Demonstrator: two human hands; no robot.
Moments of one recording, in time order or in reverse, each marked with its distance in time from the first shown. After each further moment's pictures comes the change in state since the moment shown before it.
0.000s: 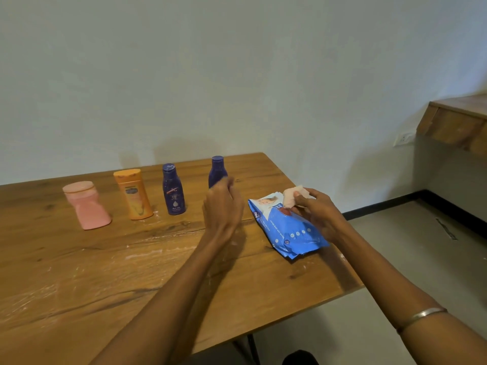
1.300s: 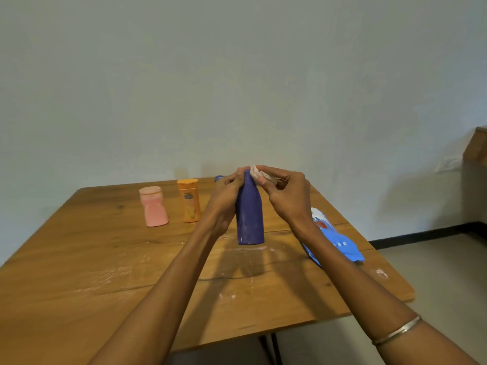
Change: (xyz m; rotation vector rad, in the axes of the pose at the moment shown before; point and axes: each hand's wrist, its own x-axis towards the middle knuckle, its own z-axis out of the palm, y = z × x) left_hand 0.018 0.022 -0.126 -0.780 -0.306 -0.483; right_hand -0.098 -0.073 0.149 -0.066 -0.066 -0.794
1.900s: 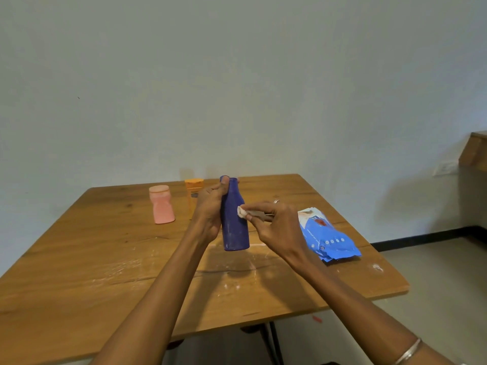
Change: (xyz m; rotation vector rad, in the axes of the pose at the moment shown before) left_hand -0.026 -0.007 -0.038 -0.156 0.062 0.004; right_hand -0.063 0.015 0.008 -0.242 -0.201 -0.163
